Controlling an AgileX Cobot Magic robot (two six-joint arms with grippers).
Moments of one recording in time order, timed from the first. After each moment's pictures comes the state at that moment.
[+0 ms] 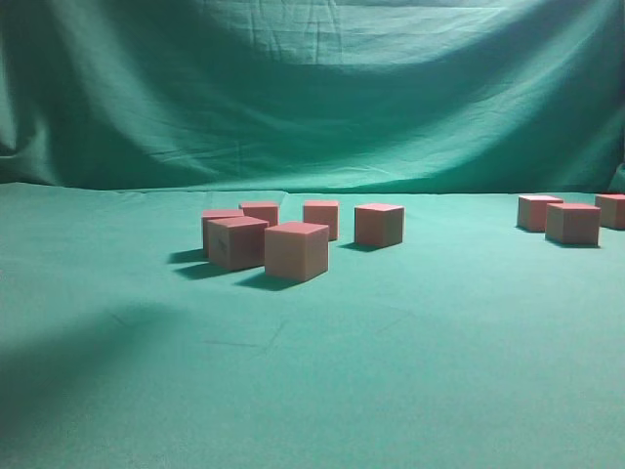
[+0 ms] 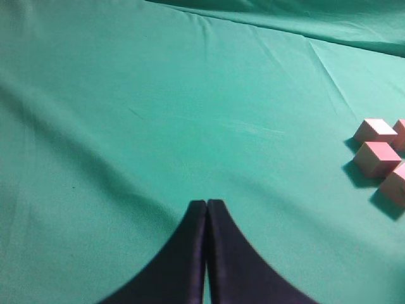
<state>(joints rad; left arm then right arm) -0.01 -0.01 0.02 -0.12 0.36 -0.08 0.71 1.81 -1.77 -0.18 1.24 -0.07</state>
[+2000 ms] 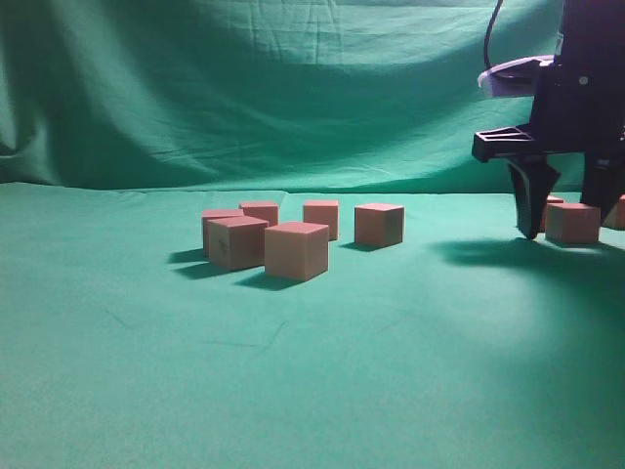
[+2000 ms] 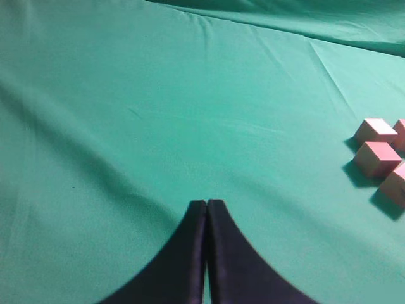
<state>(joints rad) -0.01 -0.01 0.02 -0.12 0.36 -0.08 0.23 1.97 -1.28 -0.17 0.64 0.22</state>
